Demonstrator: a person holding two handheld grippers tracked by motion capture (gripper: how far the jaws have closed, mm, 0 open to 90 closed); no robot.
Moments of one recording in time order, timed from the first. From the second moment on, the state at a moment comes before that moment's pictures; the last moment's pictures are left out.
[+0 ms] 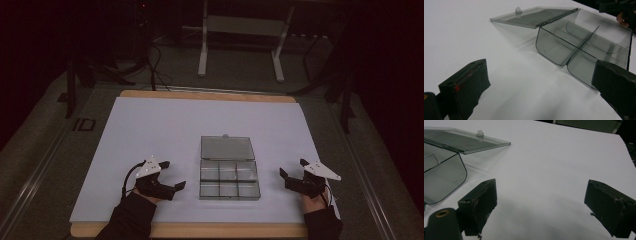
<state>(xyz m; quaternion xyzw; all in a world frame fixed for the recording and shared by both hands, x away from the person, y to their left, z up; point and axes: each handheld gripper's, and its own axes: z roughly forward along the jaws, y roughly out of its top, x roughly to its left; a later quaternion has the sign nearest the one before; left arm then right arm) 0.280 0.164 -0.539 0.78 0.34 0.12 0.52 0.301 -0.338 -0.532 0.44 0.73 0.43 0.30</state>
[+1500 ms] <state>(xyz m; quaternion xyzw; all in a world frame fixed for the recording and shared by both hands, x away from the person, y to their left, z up) 0.342 0.111 -0.472 0.82 0.34 0.05 0.46 0.301 -0.336 -0.532 0.44 0.73 0.42 0.30</state>
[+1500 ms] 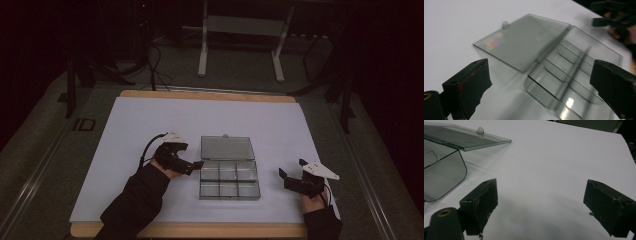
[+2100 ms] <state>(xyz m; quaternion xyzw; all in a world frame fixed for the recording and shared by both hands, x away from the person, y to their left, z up) 0.400 0.084 -0.477 0.80 0.41 0.03 0.44 0.301 -0.335 -0.533 0.44 0.74 0.42 0.30</state>
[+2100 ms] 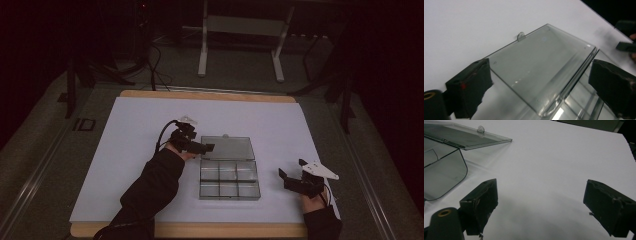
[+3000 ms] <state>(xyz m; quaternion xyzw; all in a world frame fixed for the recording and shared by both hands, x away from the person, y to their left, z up) 0.407 0.082 -0.530 0.77 0.47 -0.06 0.43 0.301 -0.335 -0.533 0.44 0.74 0.42 0.30</state>
